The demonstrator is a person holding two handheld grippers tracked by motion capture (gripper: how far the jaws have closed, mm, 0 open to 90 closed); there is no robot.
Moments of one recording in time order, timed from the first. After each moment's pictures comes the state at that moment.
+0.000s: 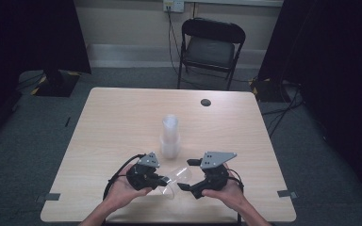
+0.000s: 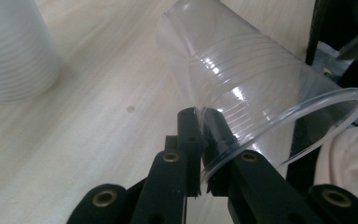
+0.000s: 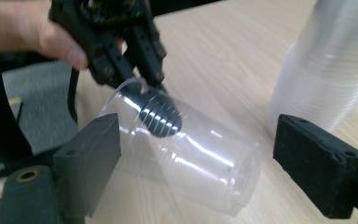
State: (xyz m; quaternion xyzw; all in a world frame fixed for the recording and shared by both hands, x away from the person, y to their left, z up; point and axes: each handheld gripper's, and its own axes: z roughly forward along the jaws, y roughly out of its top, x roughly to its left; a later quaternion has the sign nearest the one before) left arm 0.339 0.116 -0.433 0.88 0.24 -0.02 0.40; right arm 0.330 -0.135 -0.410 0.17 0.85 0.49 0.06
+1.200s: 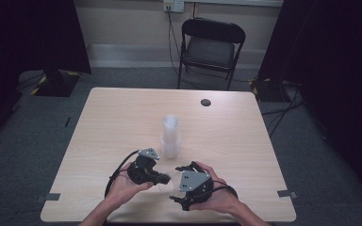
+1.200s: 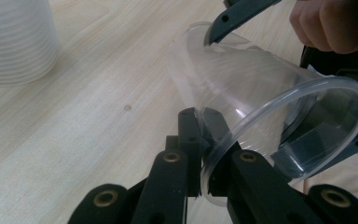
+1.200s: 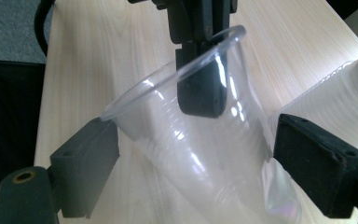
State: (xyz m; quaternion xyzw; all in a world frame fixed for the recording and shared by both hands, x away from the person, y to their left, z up) left arm 0.350 0.115 -0.429 0.86 0.30 -0.07 0.40; right arm 0.309 -0.095 -0.431 0.03 0.90 0.39 0.18
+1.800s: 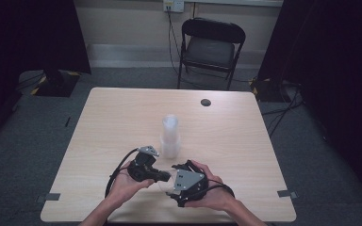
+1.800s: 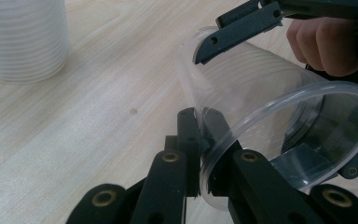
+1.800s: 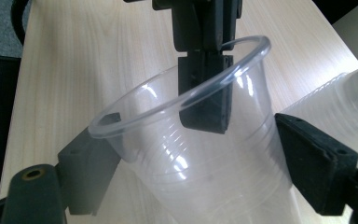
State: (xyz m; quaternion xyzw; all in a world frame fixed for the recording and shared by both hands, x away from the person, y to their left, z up) left arm 0.356 0.116 -0.428 0.85 0.33 -0.08 0.40; right arm 0.313 -0.083 -0.433 0.02 0.90 0.38 0.21
